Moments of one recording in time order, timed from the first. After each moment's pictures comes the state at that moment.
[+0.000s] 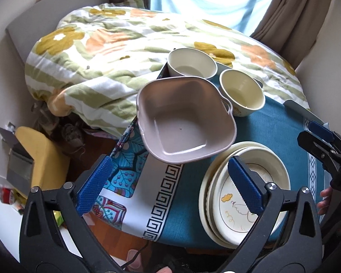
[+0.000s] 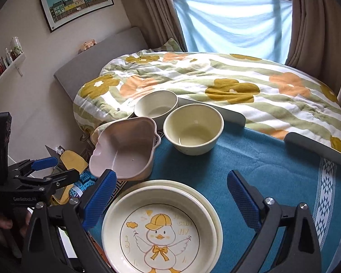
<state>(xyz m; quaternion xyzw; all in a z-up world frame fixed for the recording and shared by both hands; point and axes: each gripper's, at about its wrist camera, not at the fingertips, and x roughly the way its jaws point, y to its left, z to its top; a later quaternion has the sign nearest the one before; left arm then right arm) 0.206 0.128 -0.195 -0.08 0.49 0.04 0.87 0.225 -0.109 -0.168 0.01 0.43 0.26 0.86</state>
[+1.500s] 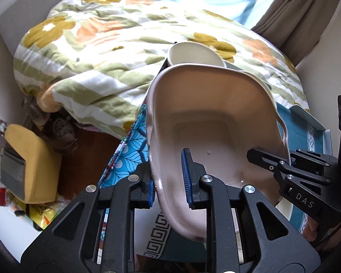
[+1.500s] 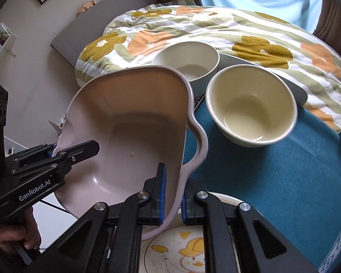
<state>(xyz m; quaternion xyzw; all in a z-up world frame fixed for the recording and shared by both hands) 0.254 0.130 -0.209 -0.10 0.52 0.01 0.85 0.264 -0.048 -0.217 0.00 0.55 0.29 0.79</state>
